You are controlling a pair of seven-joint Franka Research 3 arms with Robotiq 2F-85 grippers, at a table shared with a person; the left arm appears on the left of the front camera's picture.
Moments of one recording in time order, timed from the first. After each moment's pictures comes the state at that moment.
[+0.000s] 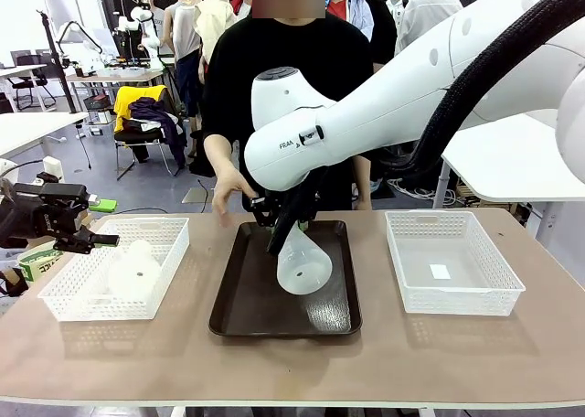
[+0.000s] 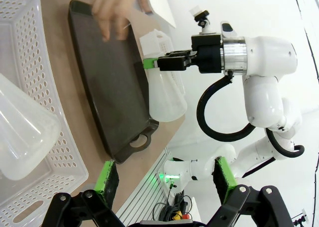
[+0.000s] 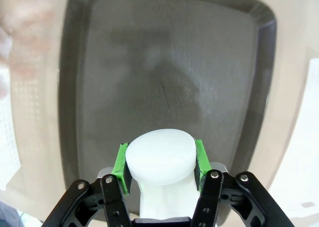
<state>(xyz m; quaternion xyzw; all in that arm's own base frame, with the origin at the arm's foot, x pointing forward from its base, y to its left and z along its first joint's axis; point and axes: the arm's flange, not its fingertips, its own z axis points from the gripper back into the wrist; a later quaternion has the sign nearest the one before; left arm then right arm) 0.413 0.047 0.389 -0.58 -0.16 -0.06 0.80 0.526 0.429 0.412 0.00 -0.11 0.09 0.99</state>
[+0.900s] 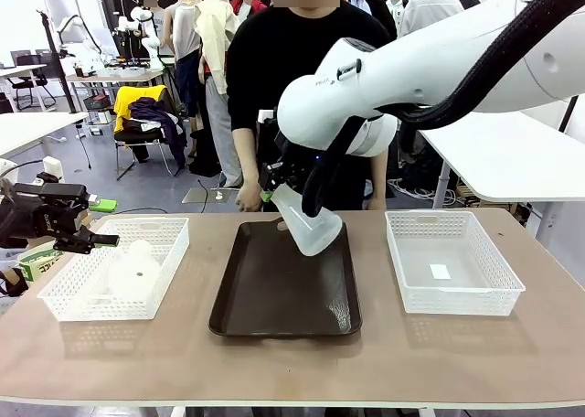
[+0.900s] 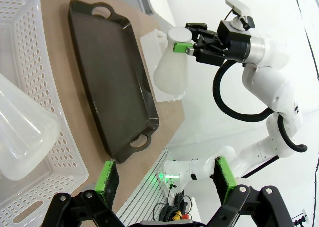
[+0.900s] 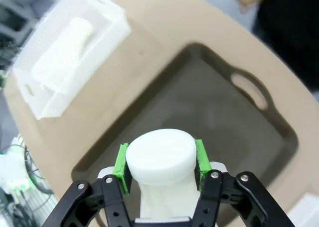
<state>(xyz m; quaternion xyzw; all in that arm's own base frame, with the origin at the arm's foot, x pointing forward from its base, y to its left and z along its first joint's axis) 0.413 0.047 0.389 -0.58 -0.16 -0.06 0.80 0.543 0.377 0.459 0.21 -0.23 0.37 0.87</state>
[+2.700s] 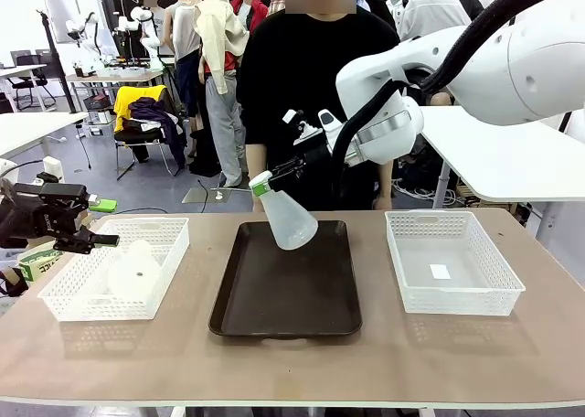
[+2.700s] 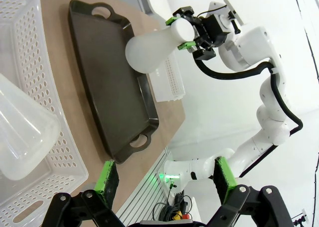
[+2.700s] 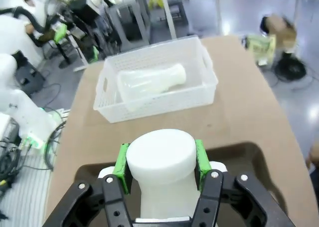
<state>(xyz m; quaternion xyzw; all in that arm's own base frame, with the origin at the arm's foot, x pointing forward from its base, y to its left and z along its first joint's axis) 0.413 0.047 0.389 -0.58 -0.16 -0.06 0.80 0.600 0.340 0.405 0.44 -0.34 0.55 0.62</state>
